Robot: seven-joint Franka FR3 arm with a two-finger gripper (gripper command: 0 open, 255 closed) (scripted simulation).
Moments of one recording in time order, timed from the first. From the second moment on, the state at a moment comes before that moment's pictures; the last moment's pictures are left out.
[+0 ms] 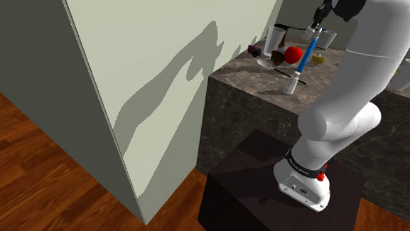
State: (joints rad) arm -0.51 0.21 -0.67 -1.43 0.16 1.75 -1.08
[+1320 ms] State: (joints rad) arm -0.89 0.63 -0.65 -0.96 0.43 1.63 -1.32
